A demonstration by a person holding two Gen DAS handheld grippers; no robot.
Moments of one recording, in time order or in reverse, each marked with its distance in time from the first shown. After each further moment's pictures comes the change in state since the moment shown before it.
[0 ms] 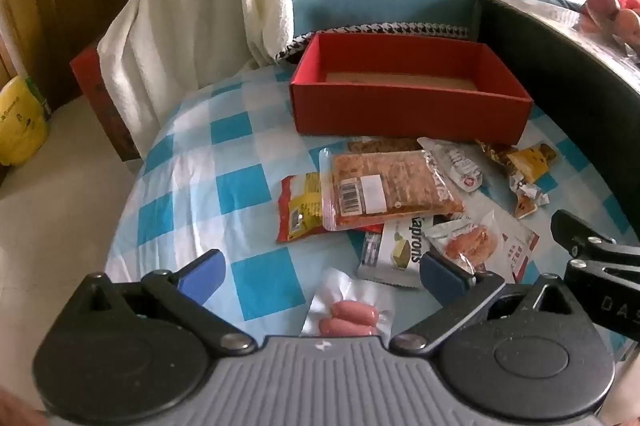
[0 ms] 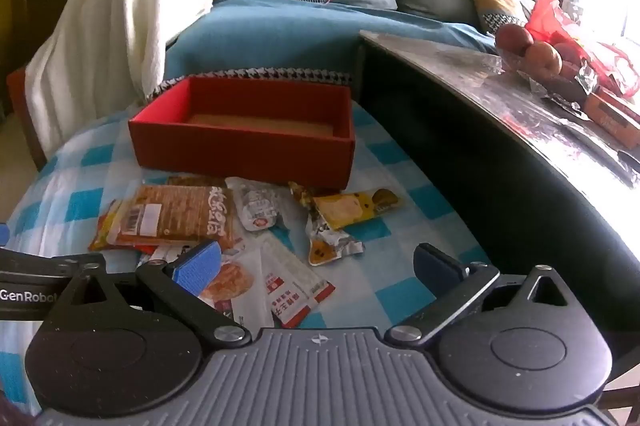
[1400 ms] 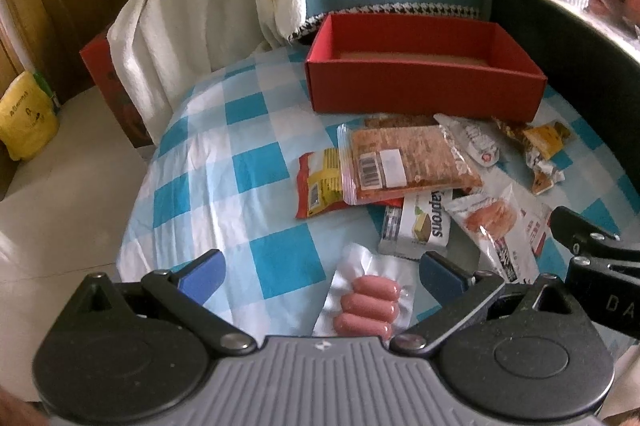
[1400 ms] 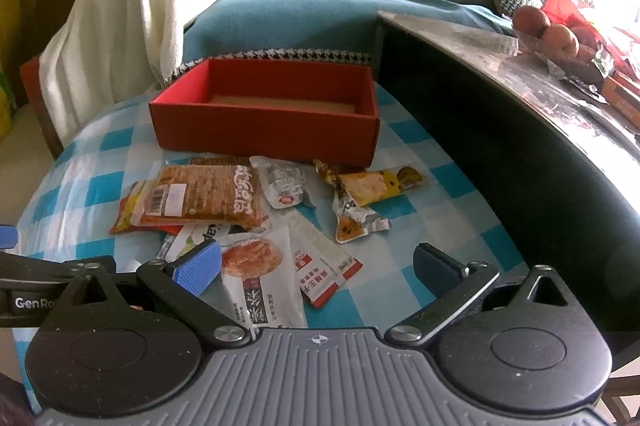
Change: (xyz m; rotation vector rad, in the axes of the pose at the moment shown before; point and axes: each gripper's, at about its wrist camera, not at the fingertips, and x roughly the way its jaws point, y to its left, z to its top) left arm 0.001 0.006 -0.011 0.008 0.028 0.037; right arm 0.001 0.011 -0.006 0.002 0.063 0.042
